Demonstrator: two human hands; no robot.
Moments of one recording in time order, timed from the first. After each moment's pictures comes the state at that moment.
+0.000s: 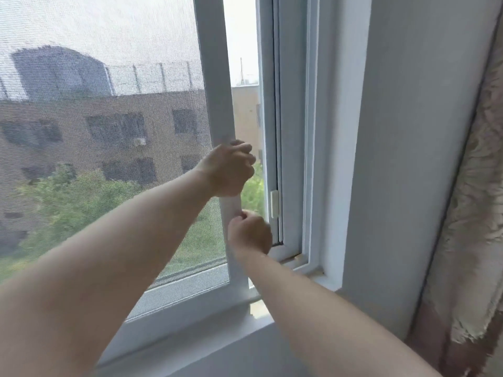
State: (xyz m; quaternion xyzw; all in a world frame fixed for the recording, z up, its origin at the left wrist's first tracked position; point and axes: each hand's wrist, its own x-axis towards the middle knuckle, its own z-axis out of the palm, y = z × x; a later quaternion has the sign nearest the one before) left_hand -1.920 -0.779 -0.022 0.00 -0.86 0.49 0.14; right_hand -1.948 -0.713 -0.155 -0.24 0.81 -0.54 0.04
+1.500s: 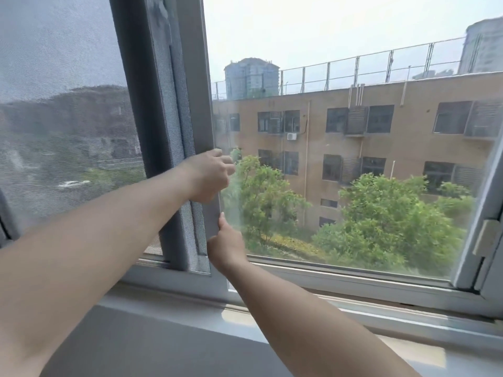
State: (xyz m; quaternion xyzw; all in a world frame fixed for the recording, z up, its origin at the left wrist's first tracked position) left_hand -1.550 -0.854 -0.020 0.33 -0.79 0.49 -0.16; right_hand -1.627 -0.802 -0.162 -0.62 0.60 -0.39 0.32
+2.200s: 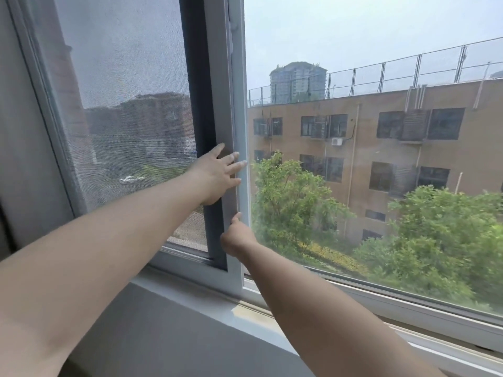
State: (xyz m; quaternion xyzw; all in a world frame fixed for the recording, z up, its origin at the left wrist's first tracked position) left_hand -1.480 -0.834 -0.018 0.50 -0.66 0.49 -0.28; right_hand -1.565 -0.835 -0.142 -0.70 0.58 -0.24 0.32
